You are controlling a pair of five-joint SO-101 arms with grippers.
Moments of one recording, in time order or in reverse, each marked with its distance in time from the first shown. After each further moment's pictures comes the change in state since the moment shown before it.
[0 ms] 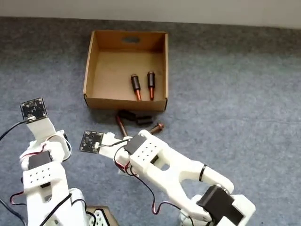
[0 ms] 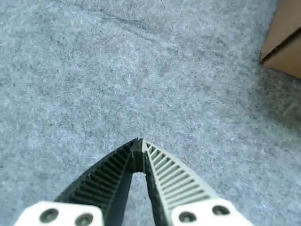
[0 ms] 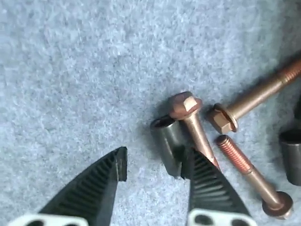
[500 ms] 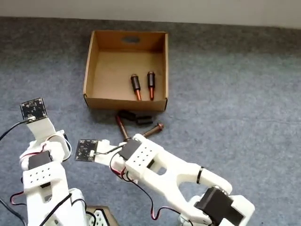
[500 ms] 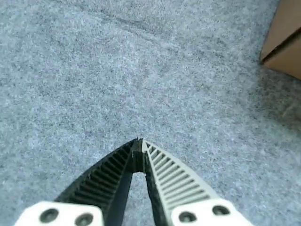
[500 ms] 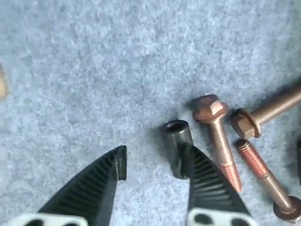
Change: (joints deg) left arm 0.0 0.0 0.0 0.0 0.0; right arm -3.5 0.1 -1.0 4.8 0.1
